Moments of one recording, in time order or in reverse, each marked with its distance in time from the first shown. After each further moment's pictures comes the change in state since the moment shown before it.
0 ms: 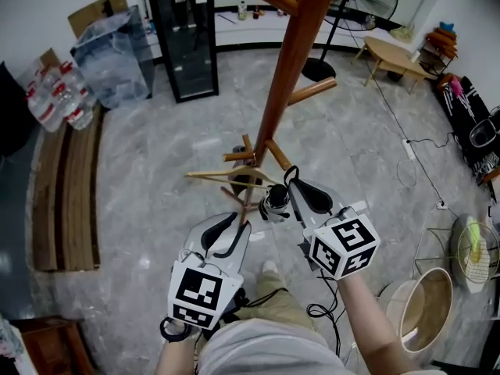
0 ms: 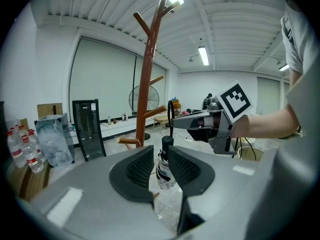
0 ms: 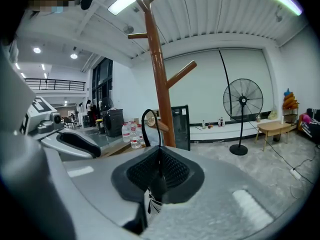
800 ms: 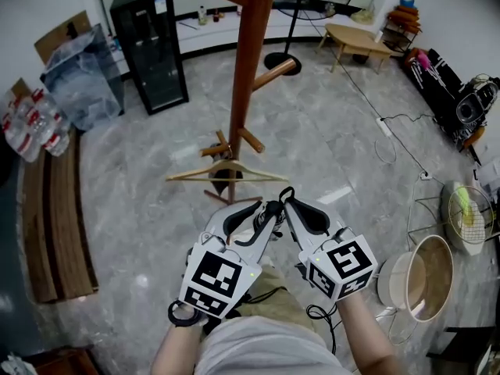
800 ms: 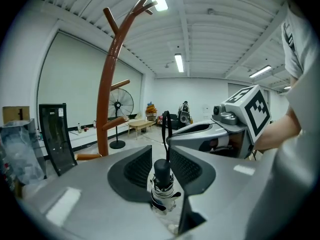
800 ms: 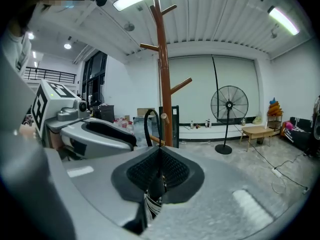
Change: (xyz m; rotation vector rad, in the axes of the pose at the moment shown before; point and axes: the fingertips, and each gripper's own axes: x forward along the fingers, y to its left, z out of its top) left arm 0.021 -0.072 0.026 0.096 -0.061 -0.302; right arm -0.073 0.029 -0.023 -0.025 0.009 -0.145
